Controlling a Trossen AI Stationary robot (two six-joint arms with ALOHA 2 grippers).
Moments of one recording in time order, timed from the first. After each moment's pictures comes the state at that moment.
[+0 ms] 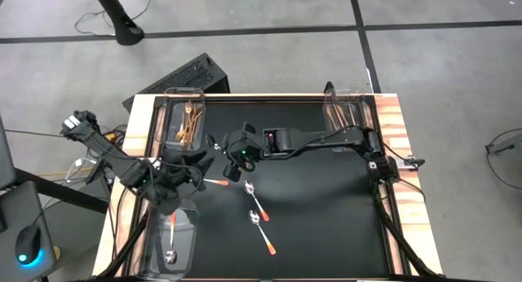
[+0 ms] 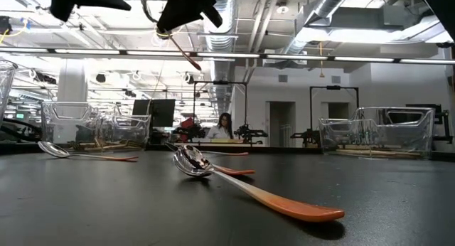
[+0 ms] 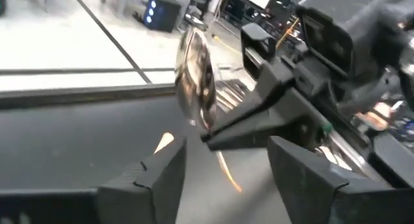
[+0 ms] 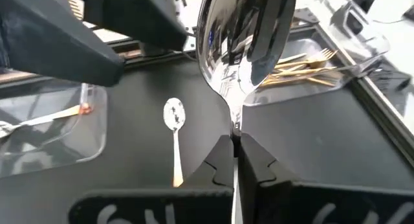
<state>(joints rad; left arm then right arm) -0.62 1.07 0.87 -0.64 -1.27 -1.30 0.06 2.10 2.08 -0.61 0.27 0.20</state>
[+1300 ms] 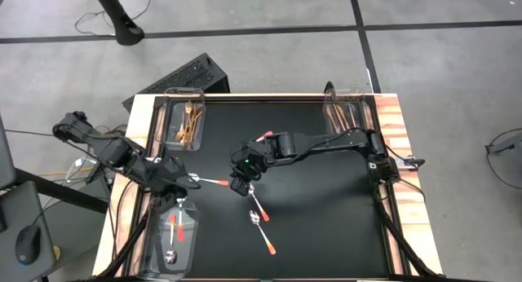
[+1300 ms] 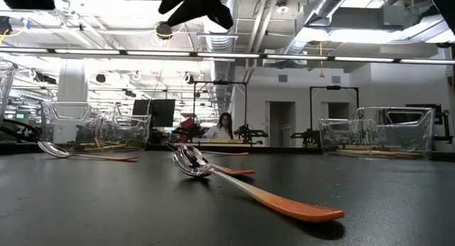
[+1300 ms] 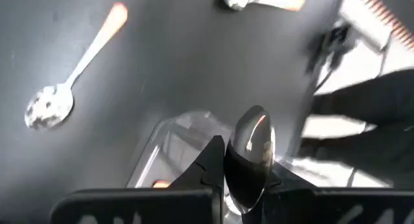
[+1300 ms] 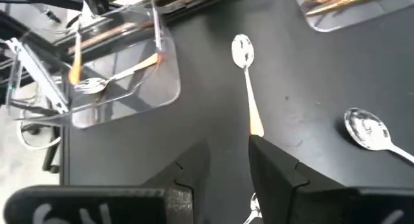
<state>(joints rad) -0.51 0.96 1.07 -1.14 0.00 -0.99 0.09 2.08 2.08 -0.78 0.04 0.44</state>
